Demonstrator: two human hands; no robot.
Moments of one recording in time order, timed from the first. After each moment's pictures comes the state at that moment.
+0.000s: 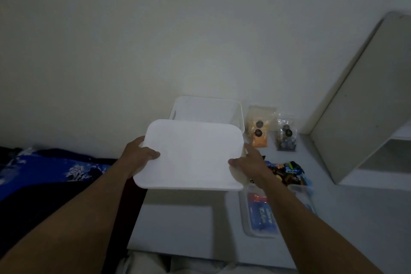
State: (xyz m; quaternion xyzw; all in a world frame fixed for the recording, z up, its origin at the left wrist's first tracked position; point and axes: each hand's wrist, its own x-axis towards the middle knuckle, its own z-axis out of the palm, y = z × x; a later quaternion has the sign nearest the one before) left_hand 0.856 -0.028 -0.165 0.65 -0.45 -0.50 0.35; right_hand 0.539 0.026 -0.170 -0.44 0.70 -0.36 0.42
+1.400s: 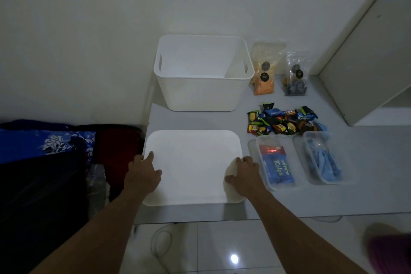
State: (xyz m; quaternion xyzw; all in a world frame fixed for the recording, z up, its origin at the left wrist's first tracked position) left_hand 0.865 -0.004 -0.376 0.71 -0.66 -0.25 -0.02; right_hand 0.589 0.070 -0.374 -0.52 0.81 -0.01 0.27
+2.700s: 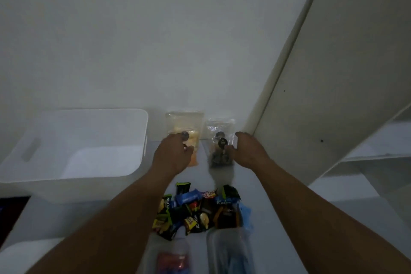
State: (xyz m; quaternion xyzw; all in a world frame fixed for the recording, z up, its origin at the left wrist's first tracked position) left_hand 0.420 -0.189 -0.248 0.57 -0.76 -0.25 0.19; right_hand 0.201 -0.137 -0.238 -0.56 0.80 -0.13 0.18
